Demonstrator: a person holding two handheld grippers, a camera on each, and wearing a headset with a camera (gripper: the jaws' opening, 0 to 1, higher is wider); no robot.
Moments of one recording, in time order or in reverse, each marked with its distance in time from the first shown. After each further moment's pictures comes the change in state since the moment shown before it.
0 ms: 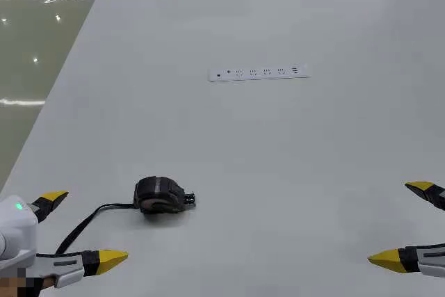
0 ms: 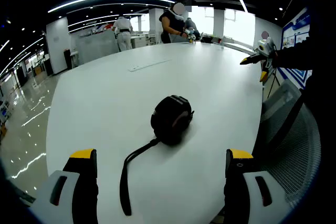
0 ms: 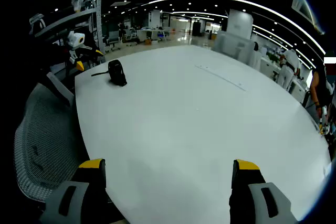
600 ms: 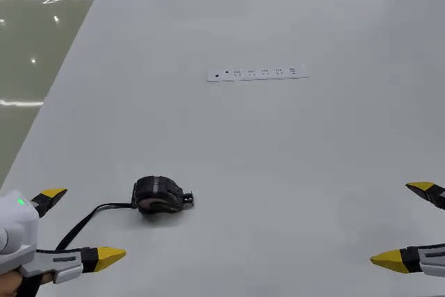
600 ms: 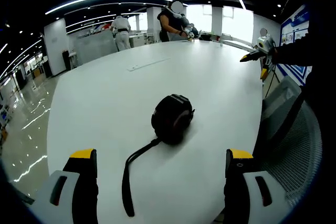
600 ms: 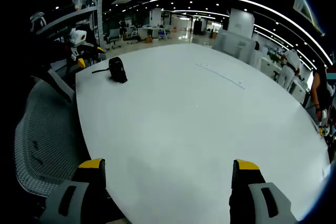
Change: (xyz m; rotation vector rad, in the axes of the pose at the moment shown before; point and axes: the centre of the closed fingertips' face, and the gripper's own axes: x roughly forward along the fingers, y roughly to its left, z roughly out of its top) left arm 0.002 0.001 0.000 0.024 0.012 -0.006; right arm -0.003 -0.002 -0.006 -0.015 0.019 0.004
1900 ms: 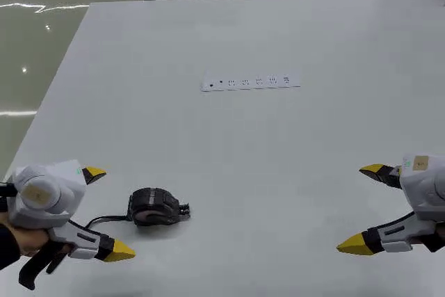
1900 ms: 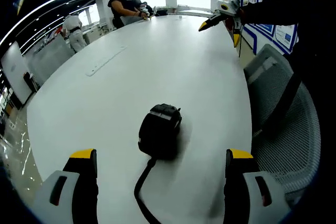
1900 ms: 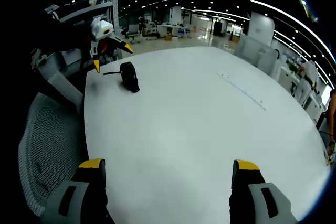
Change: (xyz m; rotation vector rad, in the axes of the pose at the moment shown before) left arm 0.052 -0.011 0.029 0.365 0.211 -0.257; right arm 0.038 0.012 0.061 -0.104 0.017 0.134
